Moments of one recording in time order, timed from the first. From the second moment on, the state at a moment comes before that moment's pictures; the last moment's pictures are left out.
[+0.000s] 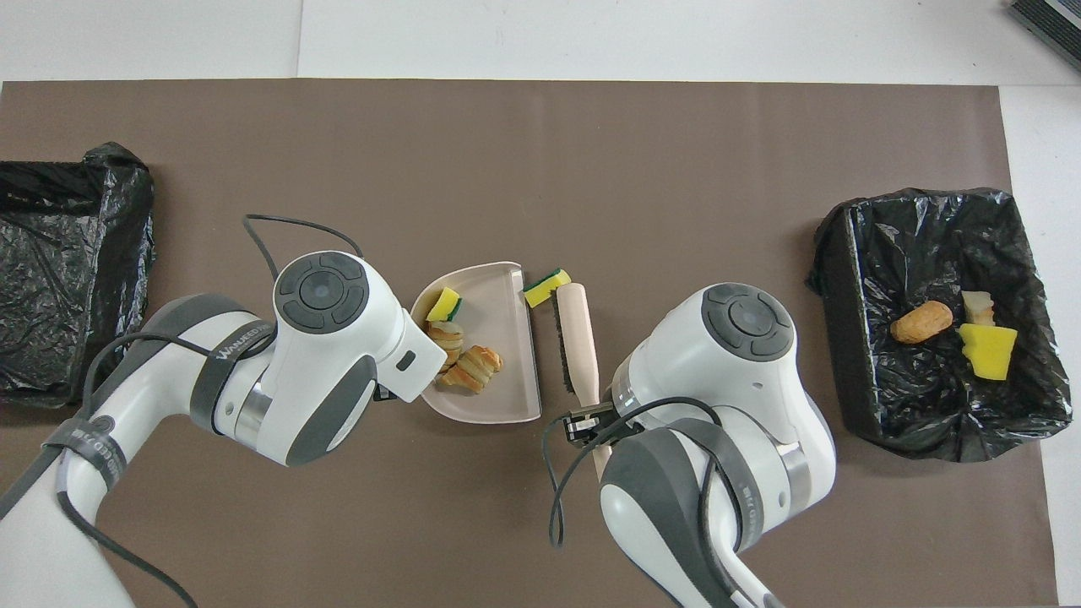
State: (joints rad) left arm -0.16 0.14 -0.34 -2.05 0.10 2.11 0.96; right arm 0.26 0.04 0.25 -2.07 0.35 1.92 0.23
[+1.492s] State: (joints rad) left arm -0.16 0.14 -0.33 -2.08 0.09 2.11 0.82; right arm 0.35 0.25 0.27 -1.93 0.39 1.97 0.20
